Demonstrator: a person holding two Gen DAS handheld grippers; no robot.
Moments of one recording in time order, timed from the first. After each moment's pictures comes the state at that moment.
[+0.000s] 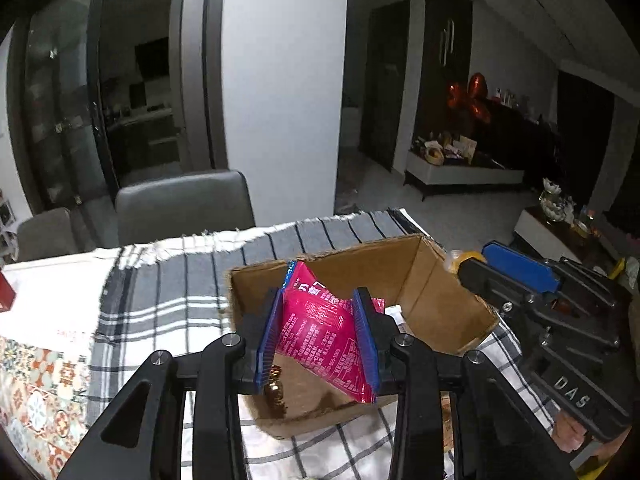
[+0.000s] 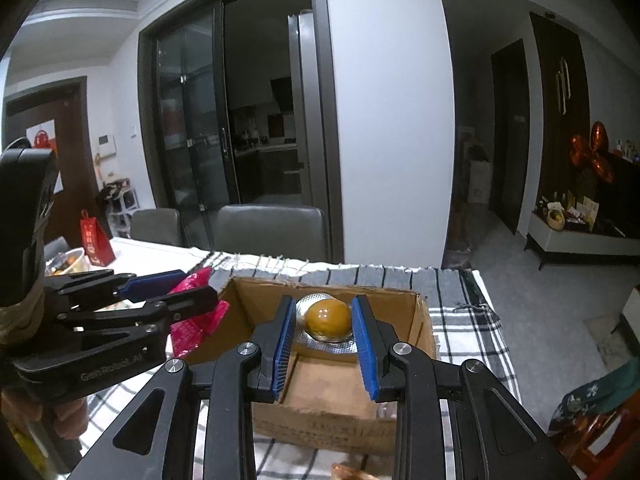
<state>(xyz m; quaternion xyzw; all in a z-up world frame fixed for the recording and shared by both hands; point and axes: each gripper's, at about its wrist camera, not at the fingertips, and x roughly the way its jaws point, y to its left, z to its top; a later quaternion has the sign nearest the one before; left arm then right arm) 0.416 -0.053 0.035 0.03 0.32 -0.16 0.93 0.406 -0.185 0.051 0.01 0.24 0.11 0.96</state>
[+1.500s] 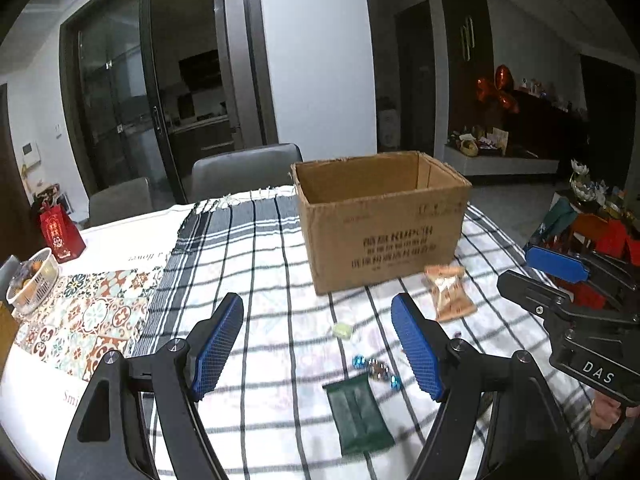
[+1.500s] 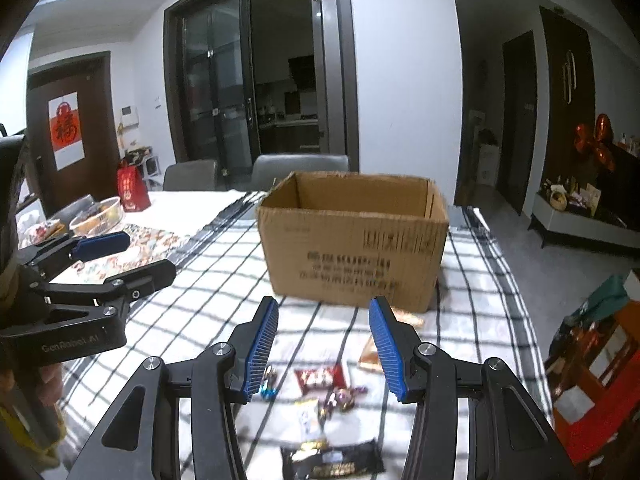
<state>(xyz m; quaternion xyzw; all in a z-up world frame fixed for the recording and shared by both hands) 0.196 -0.013 -0.008 0.07 0.29 -0.06 0.95 0.221 -0.170 -0.002 -0.01 0.27 0.14 0.95</state>
